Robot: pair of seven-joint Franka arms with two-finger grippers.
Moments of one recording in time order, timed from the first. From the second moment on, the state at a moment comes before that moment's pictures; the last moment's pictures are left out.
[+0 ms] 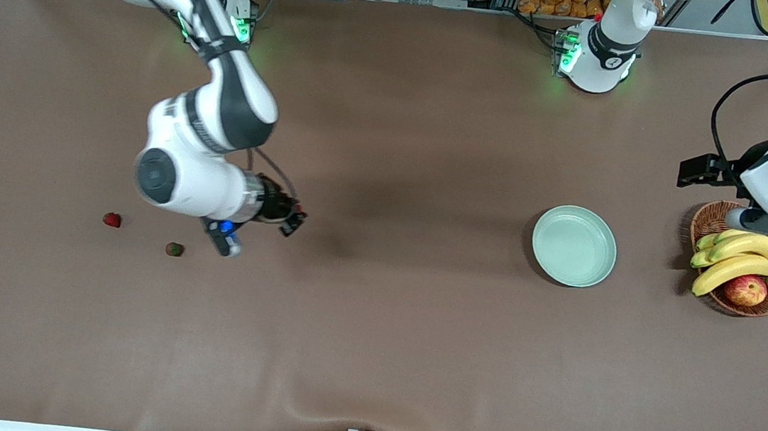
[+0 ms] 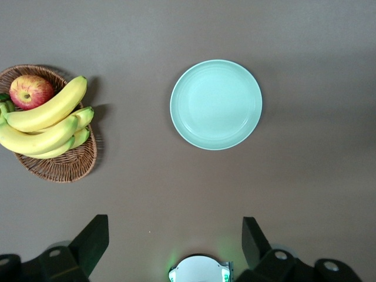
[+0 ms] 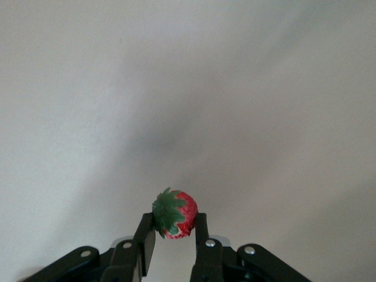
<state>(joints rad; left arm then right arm) 0.00 0.11 -0.07 -1.56 0.02 1.45 0.03 0.47 0.48 -0.01 -1.62 0.46 2.01 1.17</state>
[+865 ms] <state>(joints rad) 0.00 0.11 -0.09 -1.73 -0.07 1.73 -0.05 0.76 0.71 -0.01 -1.60 0.47 2.41 1.51</state>
